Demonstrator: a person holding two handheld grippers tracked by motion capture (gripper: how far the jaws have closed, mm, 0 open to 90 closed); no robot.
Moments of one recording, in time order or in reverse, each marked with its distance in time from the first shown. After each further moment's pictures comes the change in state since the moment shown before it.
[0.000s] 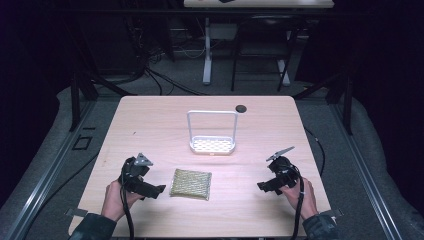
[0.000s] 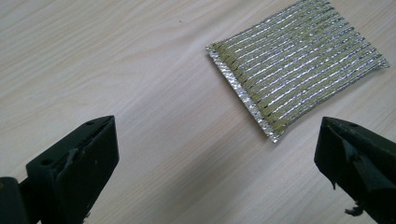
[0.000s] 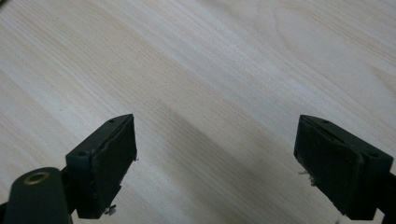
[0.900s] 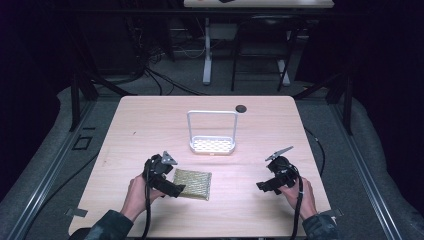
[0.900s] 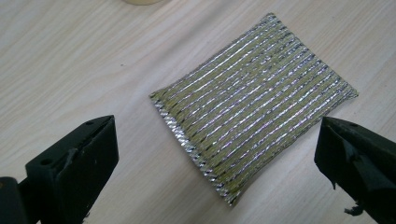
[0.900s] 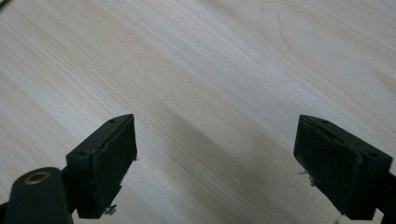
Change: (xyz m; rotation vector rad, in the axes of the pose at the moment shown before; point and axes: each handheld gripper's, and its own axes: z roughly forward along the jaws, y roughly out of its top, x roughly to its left) left arm -0.038 0.037 0.035 0.035 -0.025 0.108; right arm 0.002 0.002 0.001 -0.013 -0.001 -0.002
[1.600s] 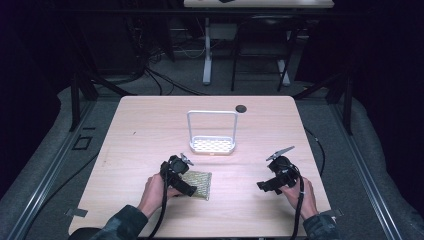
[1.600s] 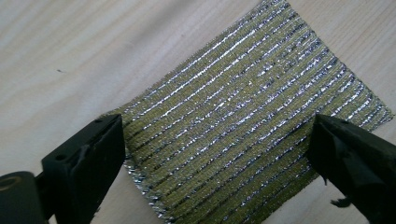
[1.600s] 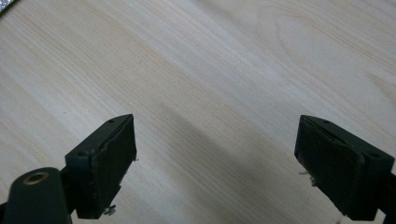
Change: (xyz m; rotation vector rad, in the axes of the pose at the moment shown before) left arm -0.008 0.015 0.047 0.123 -0.039 -0.027; right arm -0.002 -0.001 -0.002 -0.001 -0.001 -0.013
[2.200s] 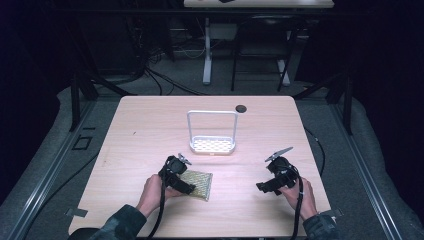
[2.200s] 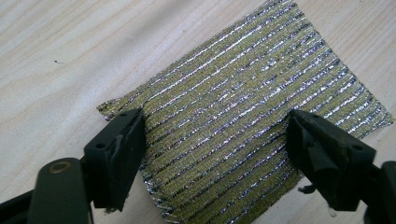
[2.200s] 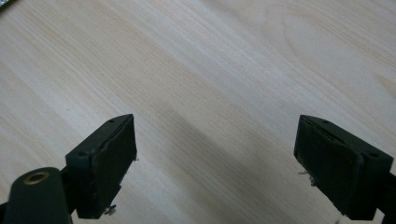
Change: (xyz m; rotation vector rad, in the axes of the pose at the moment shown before) left arm 0.003 -0.004 -0.002 -0.017 -0.015 -0.021; right arm 0.004 0.000 0.001 0.007 0.004 -0.012
